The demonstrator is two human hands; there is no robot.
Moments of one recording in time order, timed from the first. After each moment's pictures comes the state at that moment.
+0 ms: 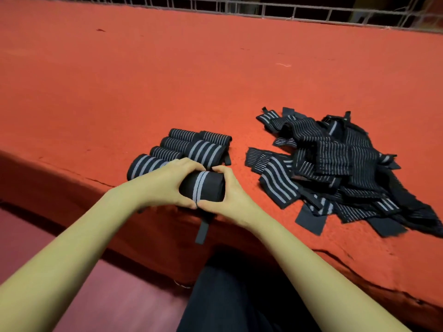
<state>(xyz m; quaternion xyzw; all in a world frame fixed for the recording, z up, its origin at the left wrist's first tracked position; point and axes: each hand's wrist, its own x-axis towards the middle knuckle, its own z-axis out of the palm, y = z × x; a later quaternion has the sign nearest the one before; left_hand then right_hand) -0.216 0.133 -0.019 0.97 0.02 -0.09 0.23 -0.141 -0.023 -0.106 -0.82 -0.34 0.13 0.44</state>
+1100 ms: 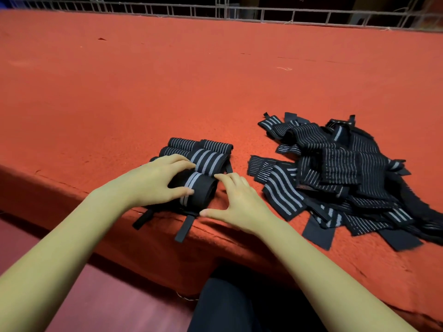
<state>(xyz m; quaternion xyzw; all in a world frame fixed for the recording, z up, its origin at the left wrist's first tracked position) -0.189 0.188 -0.047 0.99 -0.03 0.00 0.10 -0.121 -0.023 -0.097 -0.89 -0.39 0.04 0.24</state>
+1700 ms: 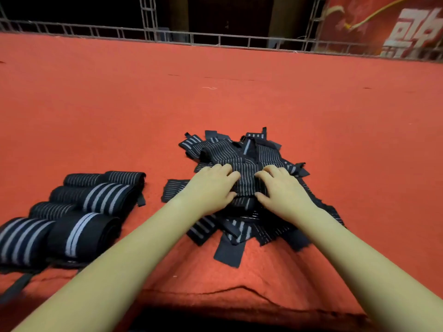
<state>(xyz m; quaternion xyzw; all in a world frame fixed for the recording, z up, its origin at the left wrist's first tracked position) -0.044 -0.054 -0.045 0.97 -0.22 0.12 -0.05 -0.027 -0.238 -0.051 -0.98 -0.20 -0.07 0.02</state>
